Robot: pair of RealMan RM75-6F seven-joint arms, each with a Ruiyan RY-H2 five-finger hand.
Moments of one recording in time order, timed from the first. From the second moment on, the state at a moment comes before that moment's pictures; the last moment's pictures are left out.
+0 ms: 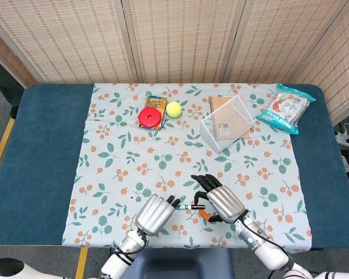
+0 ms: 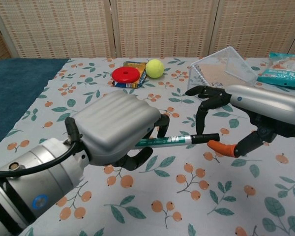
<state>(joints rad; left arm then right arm) -0.63 -1.88 -0.06 -1.76 1.31 1.23 1.12 0.50 -1.38 0.04 -1.89 -1.39 1.03 -0.22</state>
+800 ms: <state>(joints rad) -0.62 -1.86 -0.05 -1.79 1.33 1.25 1.11 0.46 -1.46 0.03 -1.82 -1.43 1.14 -0.27</state>
